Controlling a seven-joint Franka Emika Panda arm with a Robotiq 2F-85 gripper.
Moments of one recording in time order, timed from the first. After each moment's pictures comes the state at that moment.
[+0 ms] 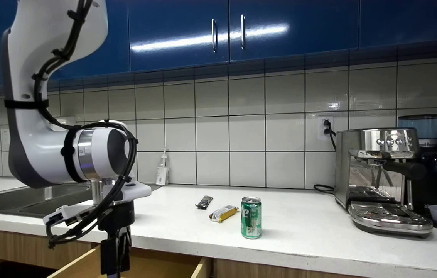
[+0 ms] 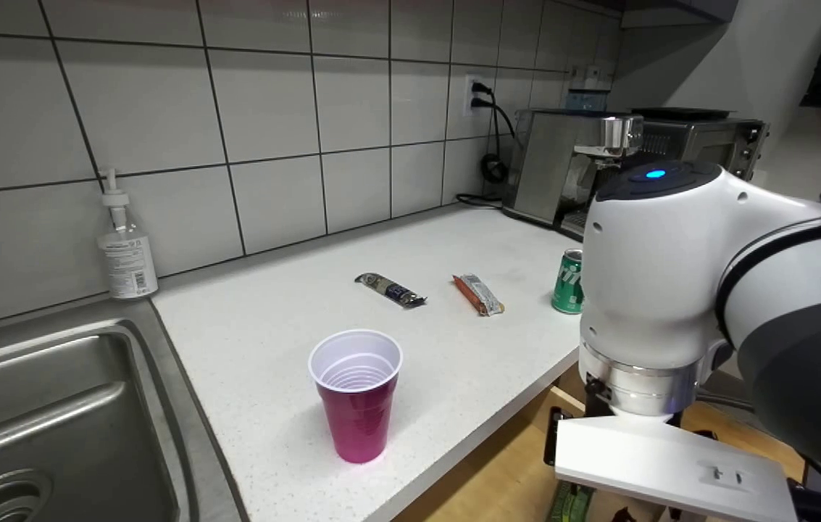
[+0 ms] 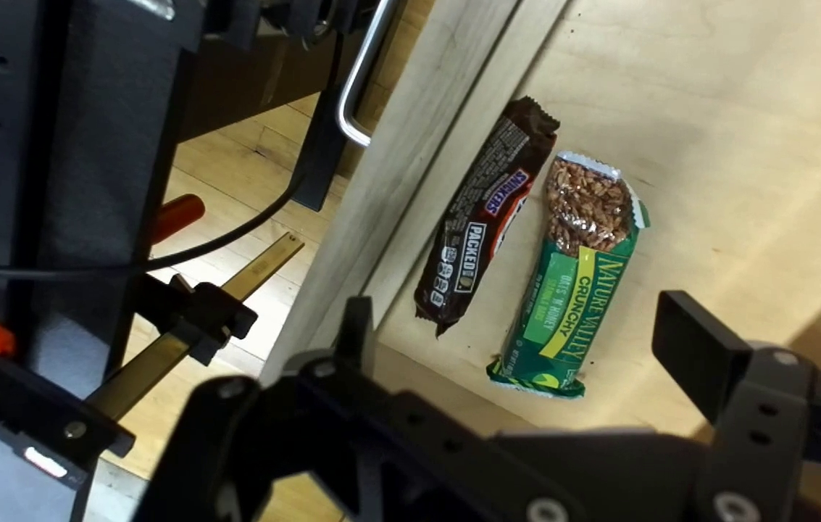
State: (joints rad) arm 0.15 0.12 -0.02 -2.76 -0.32 2.73 1.49
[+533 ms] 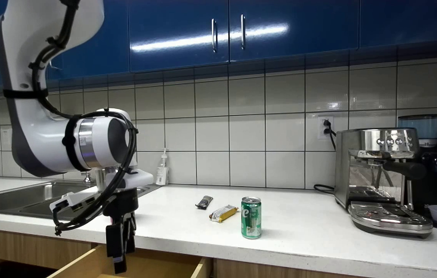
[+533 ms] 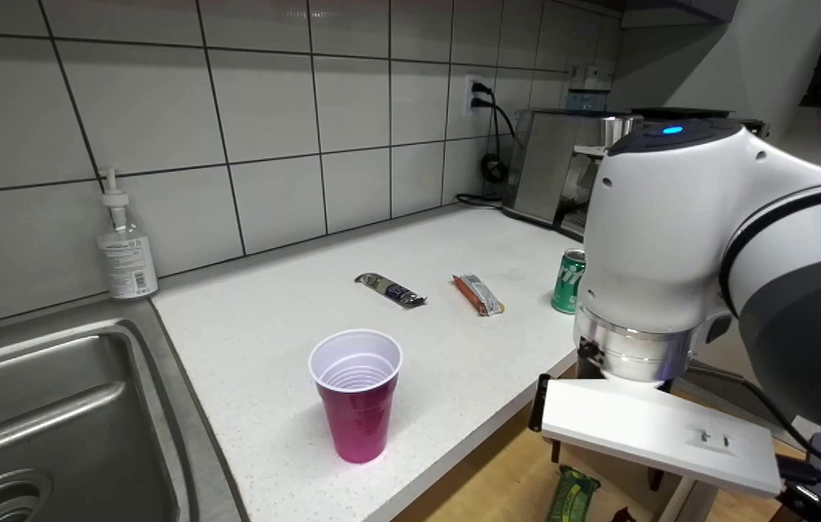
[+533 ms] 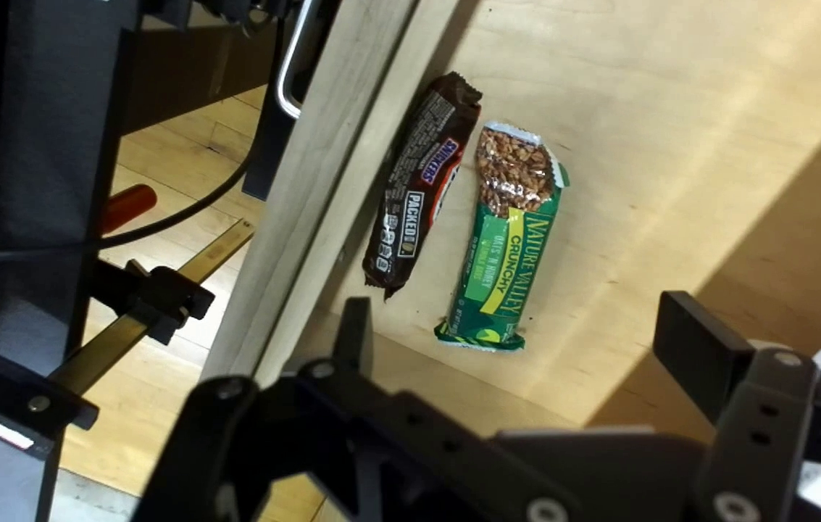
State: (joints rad) arm 0.15 0.05 -0.02 -2.76 -0.30 2.75 1.49
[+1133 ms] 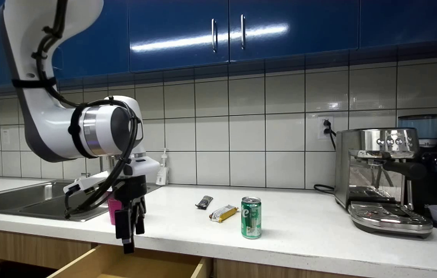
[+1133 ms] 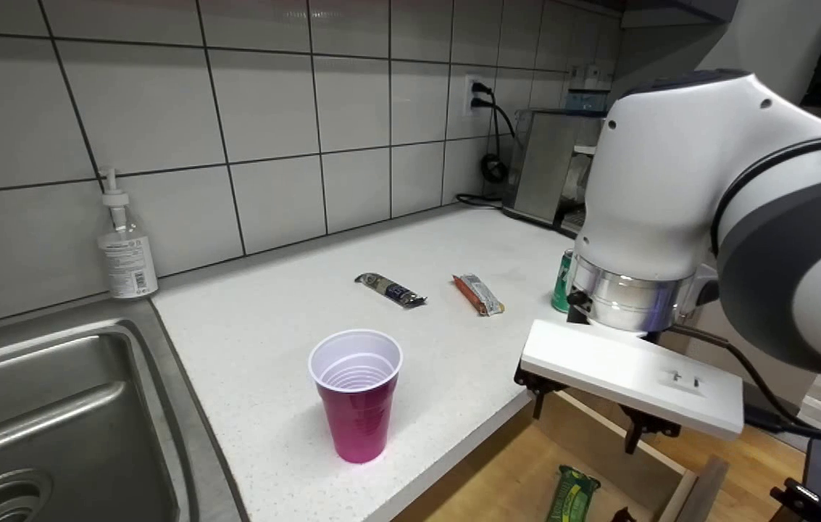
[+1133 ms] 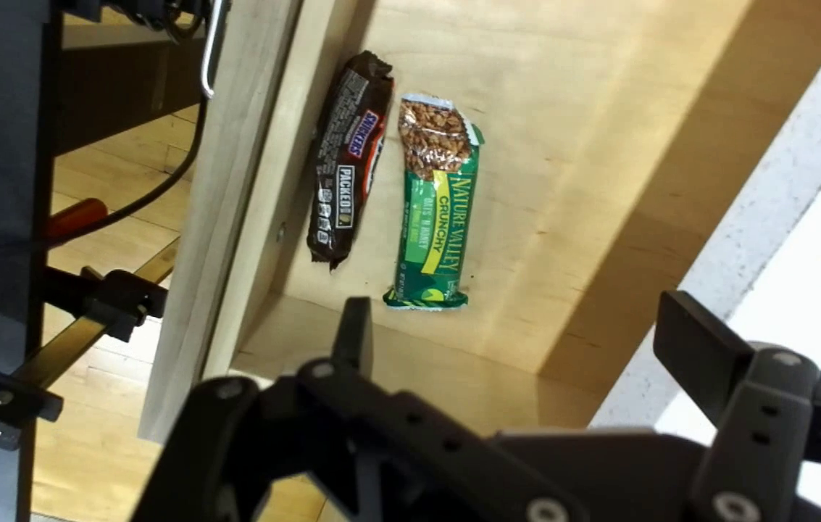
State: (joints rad) arm 0.12 0.00 -0.02 -2.74 -0.20 2.75 1.47
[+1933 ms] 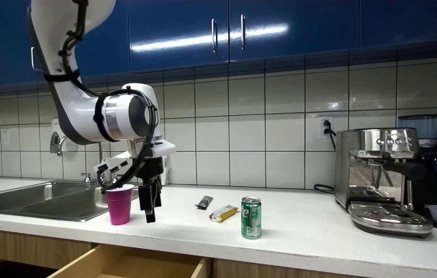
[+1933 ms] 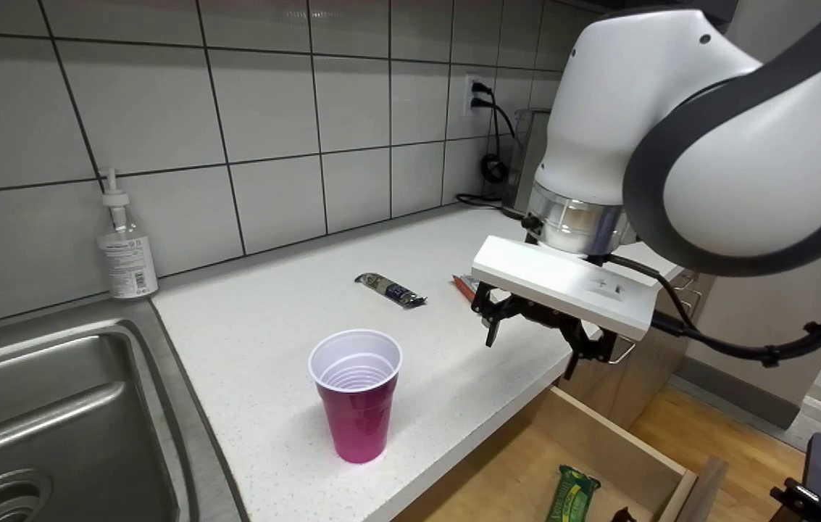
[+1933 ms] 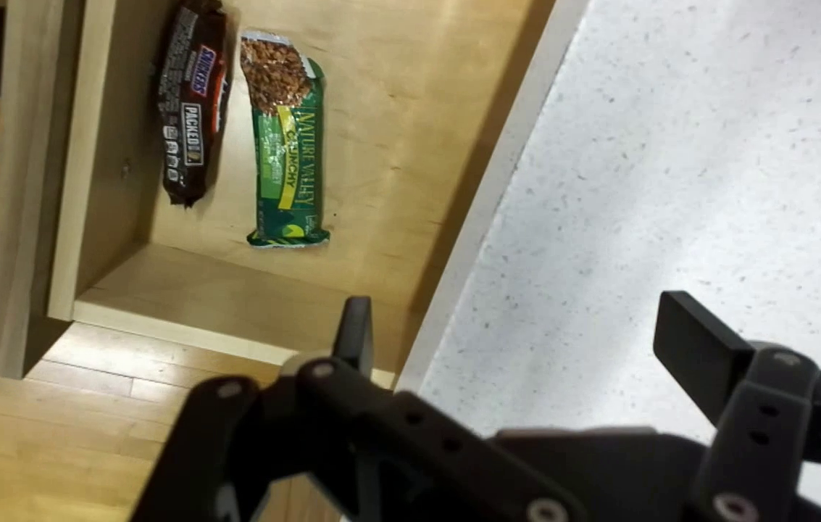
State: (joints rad) arm 0.09 0.02 -0.02 -2.58 -0.13 2.73 1.38
